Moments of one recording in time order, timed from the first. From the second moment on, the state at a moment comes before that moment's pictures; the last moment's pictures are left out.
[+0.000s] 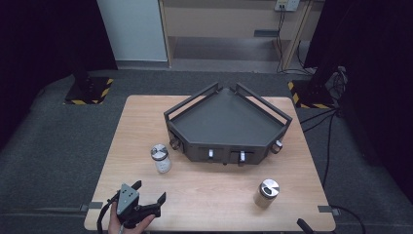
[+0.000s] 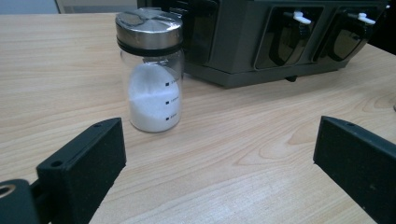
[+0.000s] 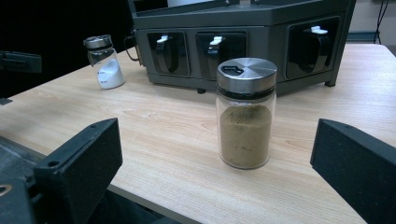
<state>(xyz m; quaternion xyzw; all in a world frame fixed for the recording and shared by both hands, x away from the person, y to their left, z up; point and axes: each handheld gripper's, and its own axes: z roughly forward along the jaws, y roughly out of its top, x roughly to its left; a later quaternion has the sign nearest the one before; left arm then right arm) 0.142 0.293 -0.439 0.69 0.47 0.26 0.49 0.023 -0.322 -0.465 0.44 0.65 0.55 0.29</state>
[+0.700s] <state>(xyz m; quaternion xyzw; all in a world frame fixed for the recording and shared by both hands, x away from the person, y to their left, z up) 0.170 0.305 -0.428 0.69 0.45 0.25 0.52 0.025 -0.323 -0.465 0.43 0.65 0.56 0.28</state>
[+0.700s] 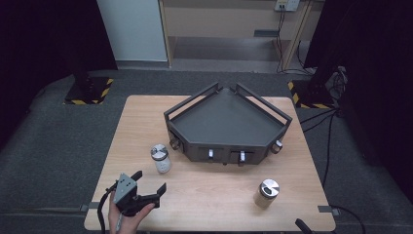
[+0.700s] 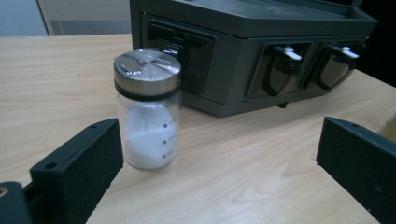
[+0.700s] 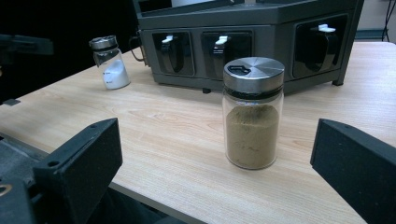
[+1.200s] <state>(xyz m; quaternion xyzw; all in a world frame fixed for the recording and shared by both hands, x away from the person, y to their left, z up) 0.231 0.278 -0.451 0.68 0.47 0.29 0.48 0.027 -0.323 -0.466 0.44 0.65 0.56 0.28</state>
